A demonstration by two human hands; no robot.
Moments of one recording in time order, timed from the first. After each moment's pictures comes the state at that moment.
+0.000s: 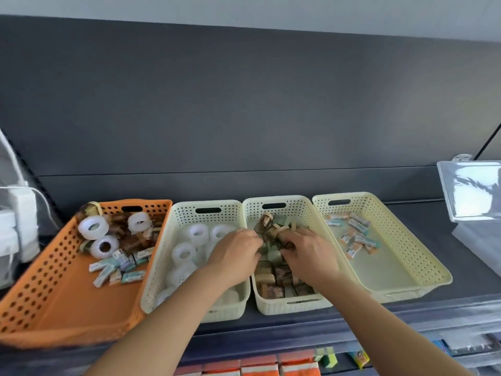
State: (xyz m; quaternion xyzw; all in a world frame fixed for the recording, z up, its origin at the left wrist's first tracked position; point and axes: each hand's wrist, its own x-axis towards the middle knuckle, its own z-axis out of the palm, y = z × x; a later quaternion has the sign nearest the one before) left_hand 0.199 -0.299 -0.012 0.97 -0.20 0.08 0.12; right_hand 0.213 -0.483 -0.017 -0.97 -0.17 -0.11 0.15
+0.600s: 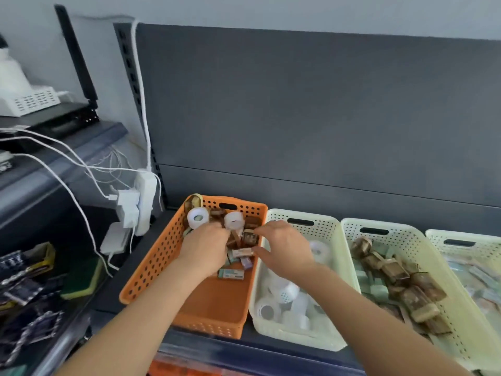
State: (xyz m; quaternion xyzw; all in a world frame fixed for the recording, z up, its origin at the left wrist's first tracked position) left_hand 0.155 -0.081 0.005 1.00 0.08 0.04 0.01; right_hand 0.222 -0.250 0.000 -0.91 -0.37 -0.07 0.17
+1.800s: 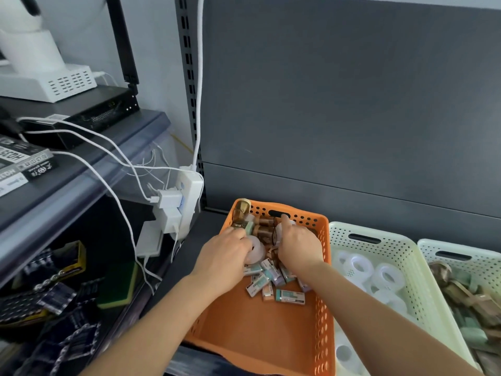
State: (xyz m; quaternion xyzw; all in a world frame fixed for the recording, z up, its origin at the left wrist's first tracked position) left_hand 0.152 0.019 -0.024 0.99 0.00 0.10 0.08; right_hand 0.258 -0.122 -0.039 -0.96 -0.26 -0.04 0.10
